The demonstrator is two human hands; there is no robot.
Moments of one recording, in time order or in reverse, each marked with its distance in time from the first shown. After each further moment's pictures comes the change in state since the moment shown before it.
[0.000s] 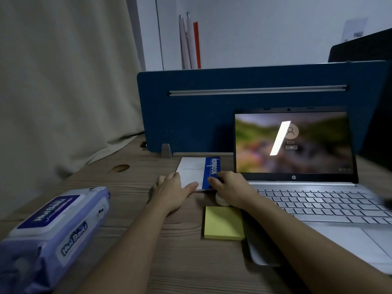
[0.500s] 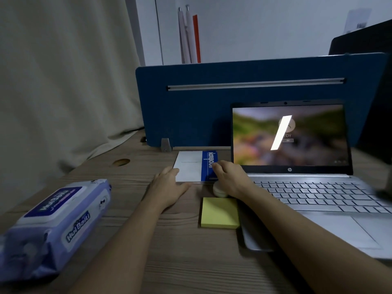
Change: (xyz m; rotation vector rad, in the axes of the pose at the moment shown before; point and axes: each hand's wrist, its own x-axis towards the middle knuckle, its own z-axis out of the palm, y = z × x) left_hand -0.007 -0.017 0.003 -0.119 0.092 0.097; right_hand -0.007 -0.001 -0.006 -0.007 0.066 -0.073
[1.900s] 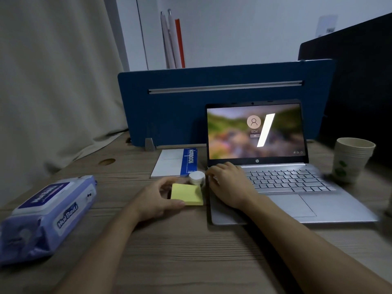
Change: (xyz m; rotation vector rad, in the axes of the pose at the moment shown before) left_hand -0.077 0.038 -0.039 -0.429 -0.374 0.052; right_hand -0.078 0.020 -0.037 -0.387 0.128 -0.176
